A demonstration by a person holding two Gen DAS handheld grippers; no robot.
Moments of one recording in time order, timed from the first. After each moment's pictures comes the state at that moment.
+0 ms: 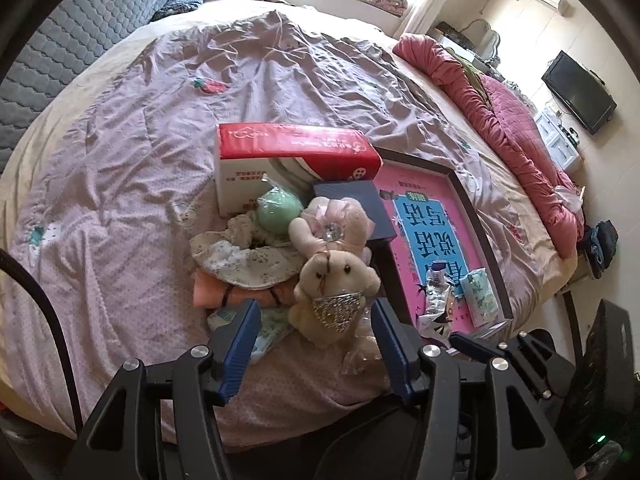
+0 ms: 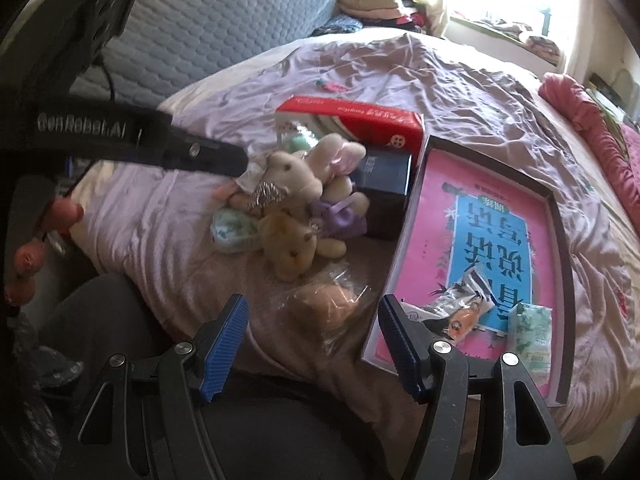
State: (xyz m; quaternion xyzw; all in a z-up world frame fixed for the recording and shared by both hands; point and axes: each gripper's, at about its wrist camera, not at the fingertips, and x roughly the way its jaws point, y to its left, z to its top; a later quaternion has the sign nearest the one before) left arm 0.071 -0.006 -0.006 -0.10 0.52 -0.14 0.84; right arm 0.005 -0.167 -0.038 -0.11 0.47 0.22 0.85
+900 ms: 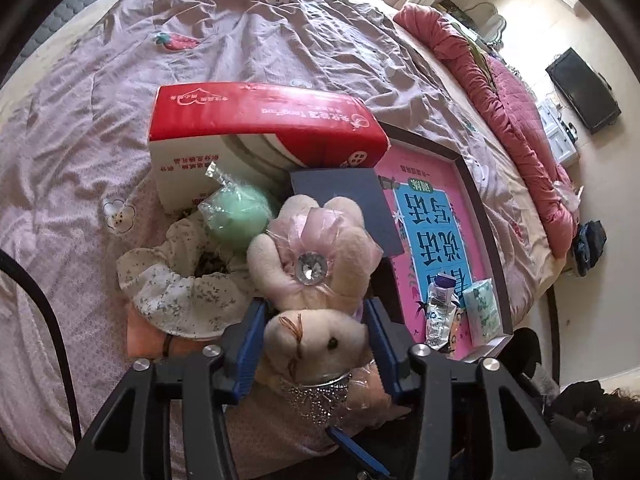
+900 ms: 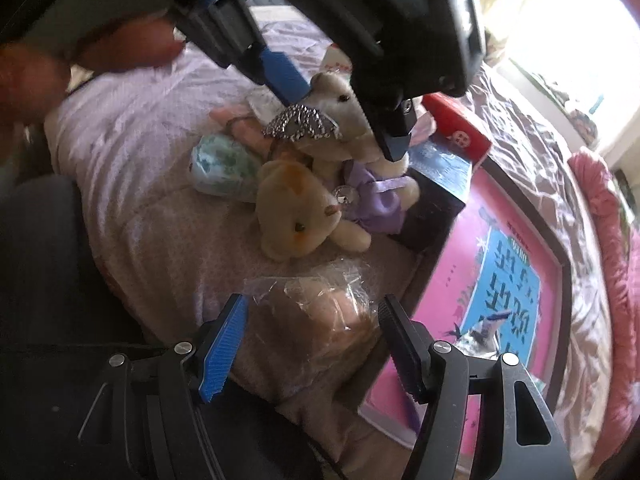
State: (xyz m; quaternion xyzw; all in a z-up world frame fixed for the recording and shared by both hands) left arm 0.133 -0.027 -0.054 -0.13 0.57 -0.17 0.79; right arm 0.024 -0.126 -0.104 -0.30 0.45 0.25 0.80
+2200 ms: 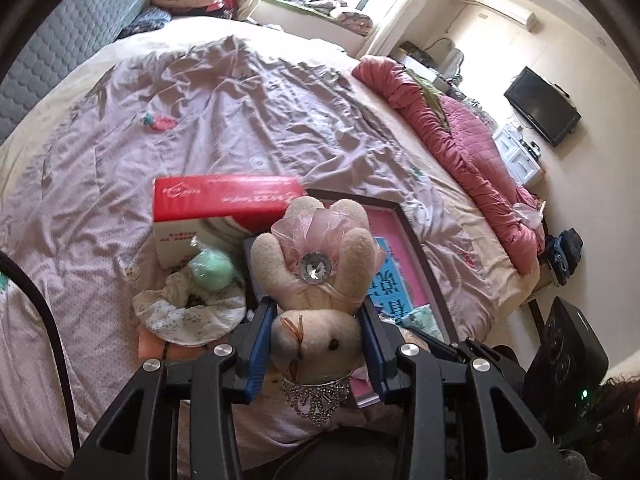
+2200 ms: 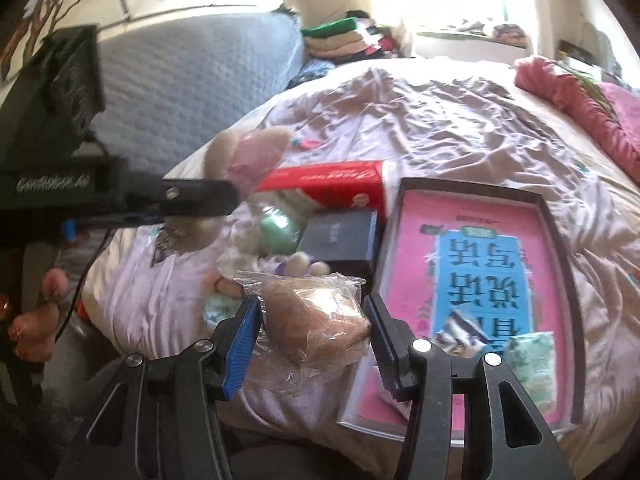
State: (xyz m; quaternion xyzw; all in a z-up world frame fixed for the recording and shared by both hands) left arm 0.092 -0.033 0.034 -0.13 0.47 -0.20 0.85; right arm 0.046 -0.221 -0.012 0.03 0.40 0.21 0.89
